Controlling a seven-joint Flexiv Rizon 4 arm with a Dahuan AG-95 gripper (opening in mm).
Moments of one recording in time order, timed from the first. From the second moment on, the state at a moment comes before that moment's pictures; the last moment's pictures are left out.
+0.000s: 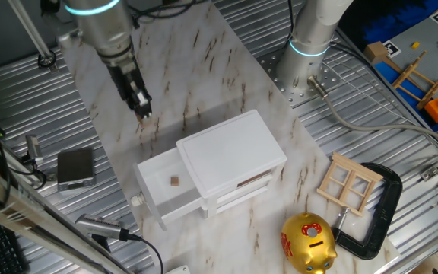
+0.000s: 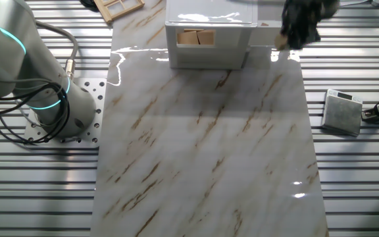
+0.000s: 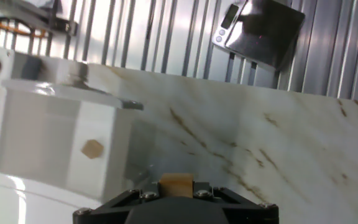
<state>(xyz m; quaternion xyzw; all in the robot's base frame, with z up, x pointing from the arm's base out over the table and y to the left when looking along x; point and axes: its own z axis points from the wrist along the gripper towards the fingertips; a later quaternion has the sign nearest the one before) 0.583 0.089 0.264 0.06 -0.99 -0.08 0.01</state>
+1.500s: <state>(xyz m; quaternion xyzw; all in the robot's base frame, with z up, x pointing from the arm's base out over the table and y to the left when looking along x) 0.608 0.175 0.243 0.02 -1.00 -0.08 0.01</state>
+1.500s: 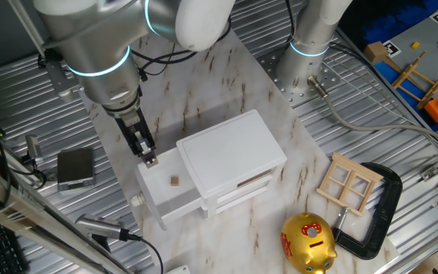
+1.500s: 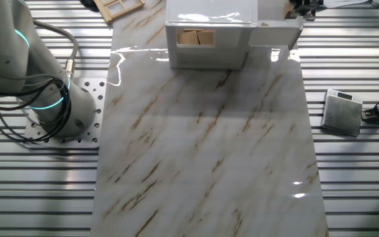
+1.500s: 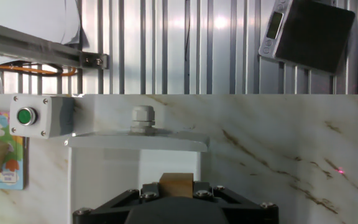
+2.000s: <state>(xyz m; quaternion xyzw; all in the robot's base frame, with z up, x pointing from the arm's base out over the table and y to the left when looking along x) 0.606 0.172 0.242 0.06 -1.00 -0.07 0.01</state>
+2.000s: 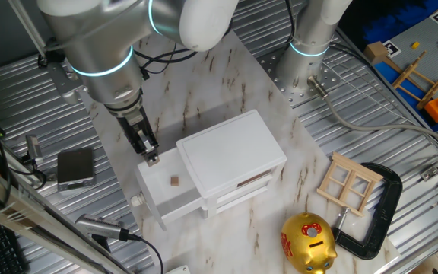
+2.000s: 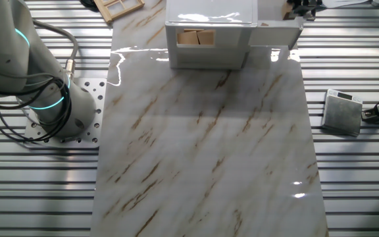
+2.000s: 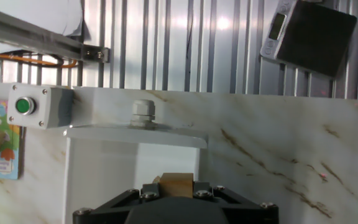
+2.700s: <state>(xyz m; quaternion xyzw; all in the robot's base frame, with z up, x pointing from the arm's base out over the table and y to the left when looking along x) 0.602 0.183 0.240 0.10 -0.99 -0.08 0.00</state>
